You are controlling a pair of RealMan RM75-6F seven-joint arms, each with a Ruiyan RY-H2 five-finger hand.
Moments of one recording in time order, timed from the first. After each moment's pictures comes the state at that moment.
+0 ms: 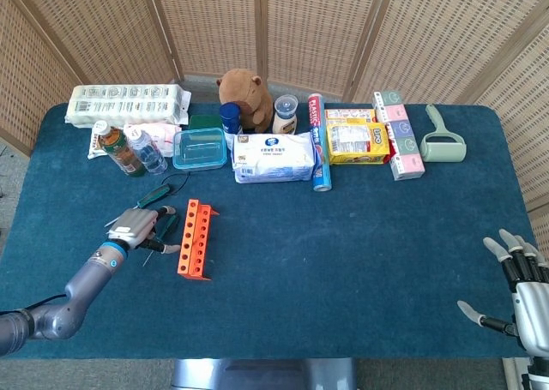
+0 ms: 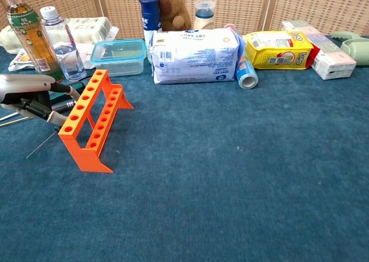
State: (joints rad) left arm -0.75 -1.33 -0.05 -1.50 0.85 0.70 0.26; right arm -0.04 -0.94 0.04 -1.91 -1.60 1.61 0.01
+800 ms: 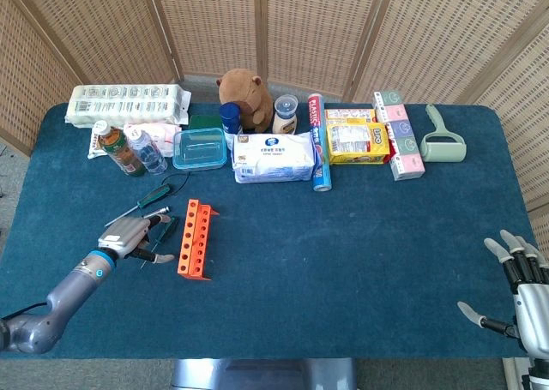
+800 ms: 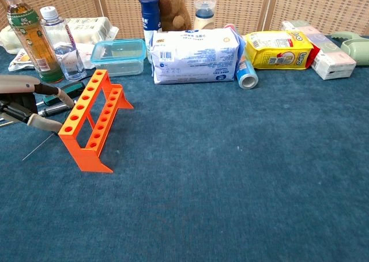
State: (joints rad) left arm -0.70 -1.22 -0.03 -1.60 1.02 0.69 0.11; right arm -0.05 -0.94 0.03 -1.92 -1.61 1.62 0.01
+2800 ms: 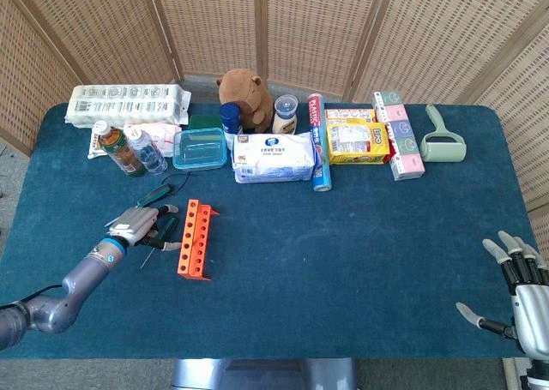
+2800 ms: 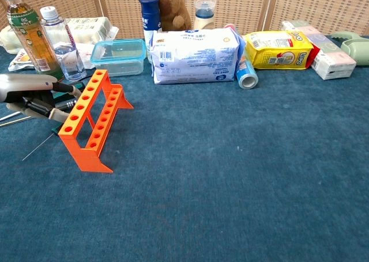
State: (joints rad) left arm -0.74 -1.35 -0.07 -1.39 1.02 0.60 0.01; right arm -0.06 -0.94 0.03 -1.93 -1.62 1.63 0.00
